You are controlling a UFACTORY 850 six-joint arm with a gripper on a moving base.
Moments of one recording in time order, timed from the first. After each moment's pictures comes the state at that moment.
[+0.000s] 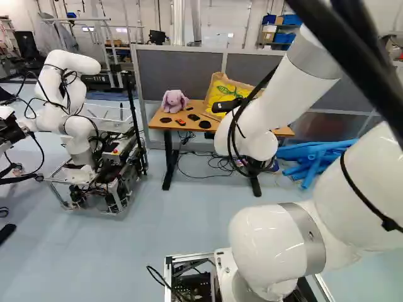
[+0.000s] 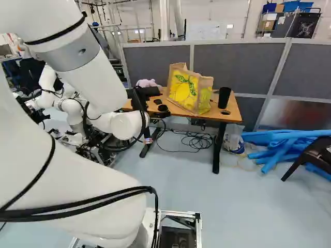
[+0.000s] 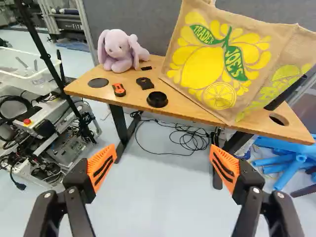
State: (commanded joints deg) arm -1.1 14.2 -11.4 -0.9 40.7 -3.6
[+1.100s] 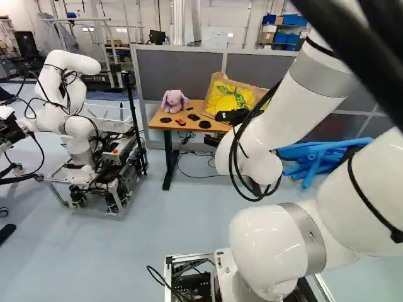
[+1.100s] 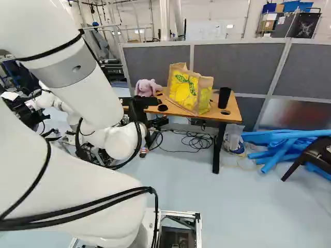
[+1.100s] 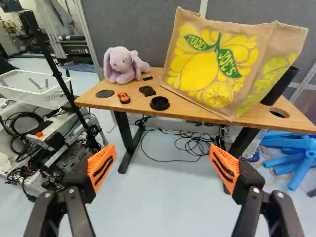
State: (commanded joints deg) arm 0.0 16.0 -5.0 0.0 50.0 0.0
